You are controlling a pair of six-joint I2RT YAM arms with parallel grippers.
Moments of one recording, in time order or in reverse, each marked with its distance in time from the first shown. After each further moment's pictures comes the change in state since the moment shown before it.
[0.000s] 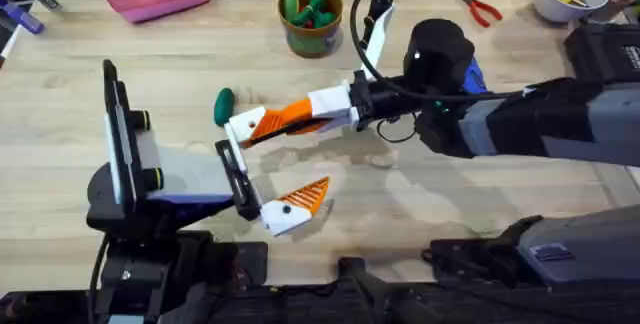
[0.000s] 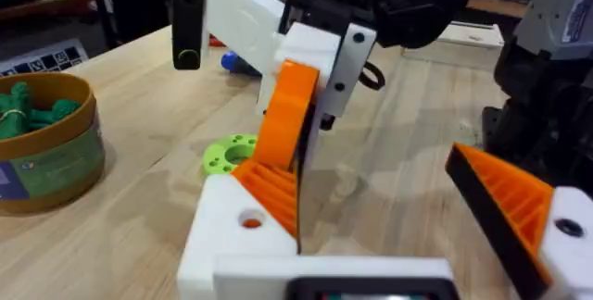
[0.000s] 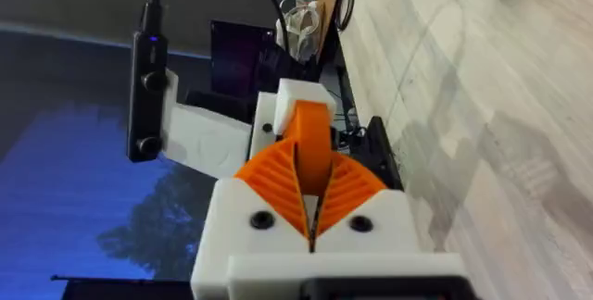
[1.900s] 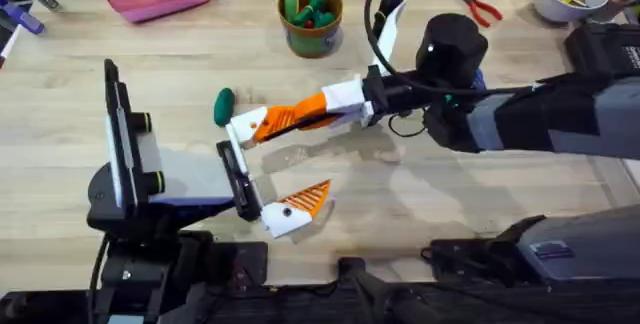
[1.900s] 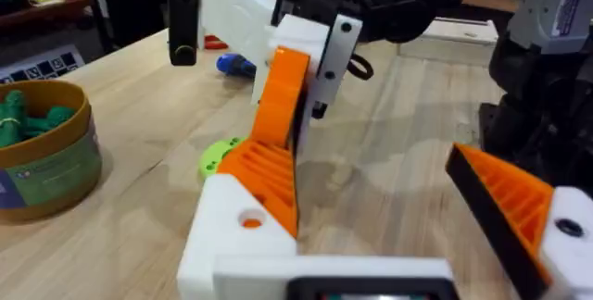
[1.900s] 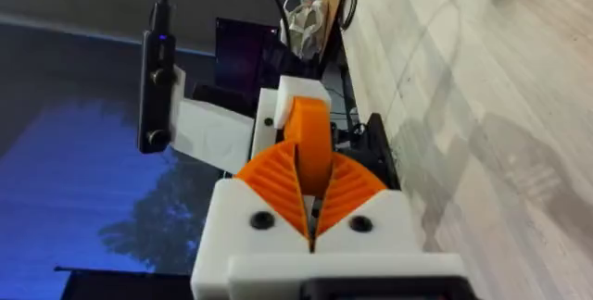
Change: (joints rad) left arm -0.006 0.000 0.000 0.000 0.007 0.021; right arm -0.075 0.000 -0.008 0.015 -0.085 -0.012
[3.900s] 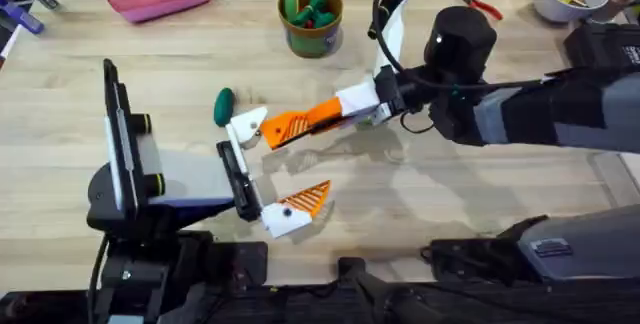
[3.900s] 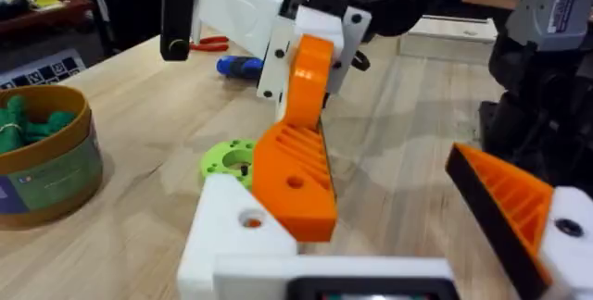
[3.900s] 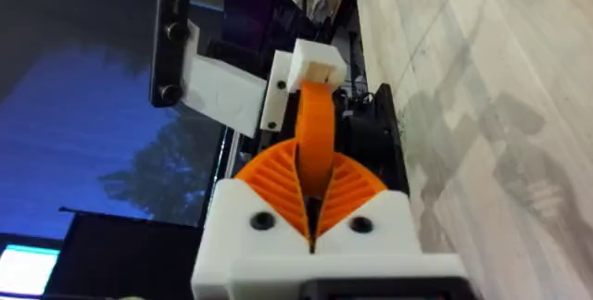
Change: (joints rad) left arm 0.000 0.000 0.000 0.000 0.001 0.013; right arm -0.054 0.000 0.016 -0.033 -0.175 -0.090
